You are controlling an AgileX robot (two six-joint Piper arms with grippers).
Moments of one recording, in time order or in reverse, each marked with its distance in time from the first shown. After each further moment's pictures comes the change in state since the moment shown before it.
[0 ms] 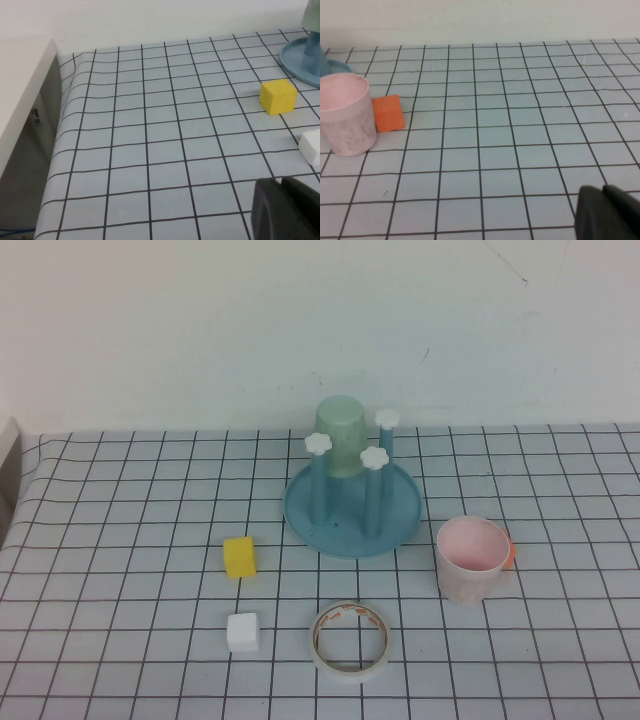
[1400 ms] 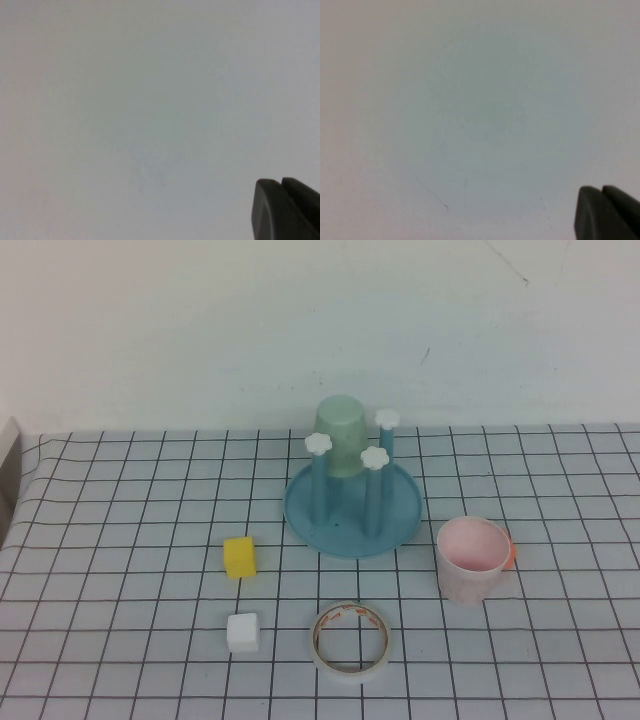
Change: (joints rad) right arm 0.000 0.000 0.010 0.007 -0.747 -0.004; left arm 0.000 0.000 0.002 0.007 -0.979 0.066
